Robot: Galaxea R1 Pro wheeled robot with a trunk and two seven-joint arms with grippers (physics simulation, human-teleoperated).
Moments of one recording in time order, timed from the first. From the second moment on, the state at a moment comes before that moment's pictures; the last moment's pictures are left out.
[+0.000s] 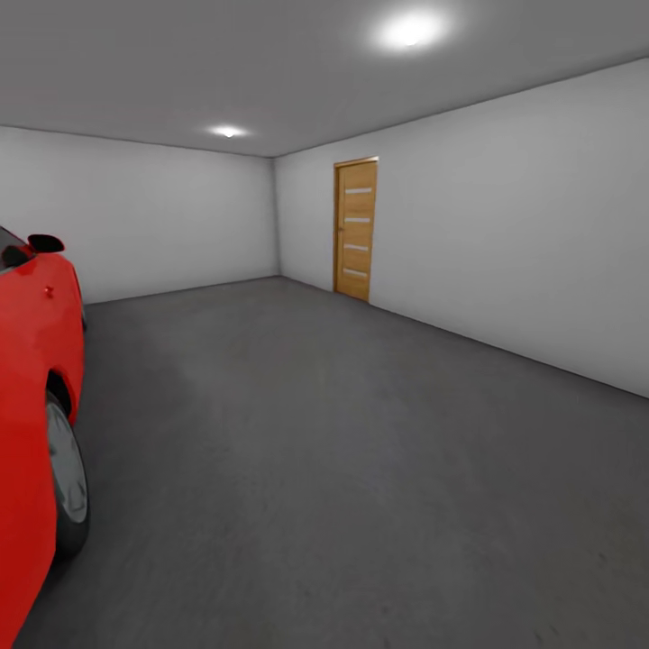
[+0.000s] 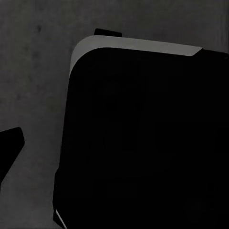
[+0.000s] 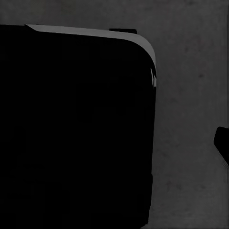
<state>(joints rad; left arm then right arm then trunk) 0.00 0.00 0.01 -0.07 0.16 -0.04 0.00 0.00 -0.01 0.01 0.00 0.01 -0.14 0.00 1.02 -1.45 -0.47</state>
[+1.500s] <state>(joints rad) 0.00 0.00 0.01 -0.07 0.16 -0.05 0.00 0.00 -0.01 0.01 0.00 0.01 -0.14 0.00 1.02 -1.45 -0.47</state>
